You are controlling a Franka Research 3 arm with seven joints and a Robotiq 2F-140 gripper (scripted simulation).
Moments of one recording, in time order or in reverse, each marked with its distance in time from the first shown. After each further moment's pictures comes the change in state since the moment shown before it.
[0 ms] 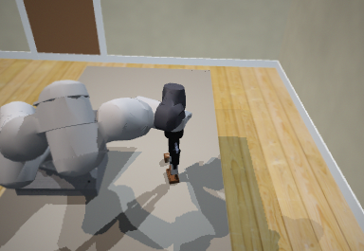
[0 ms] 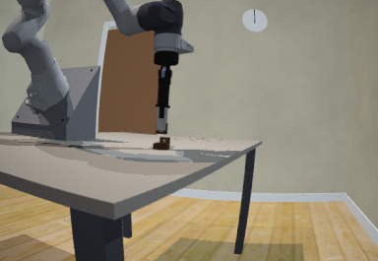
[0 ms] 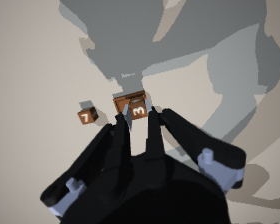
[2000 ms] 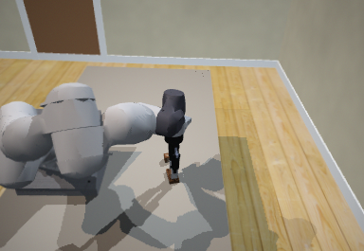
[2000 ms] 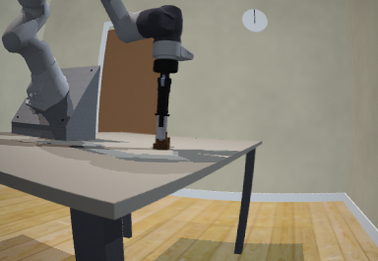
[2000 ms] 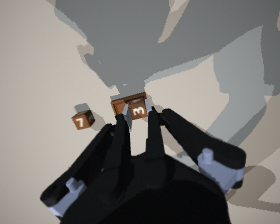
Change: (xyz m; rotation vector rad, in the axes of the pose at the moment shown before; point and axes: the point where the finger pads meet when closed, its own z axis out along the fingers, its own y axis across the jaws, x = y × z) arm 0.000 0.000 0.025 0.000 0.000 0.000
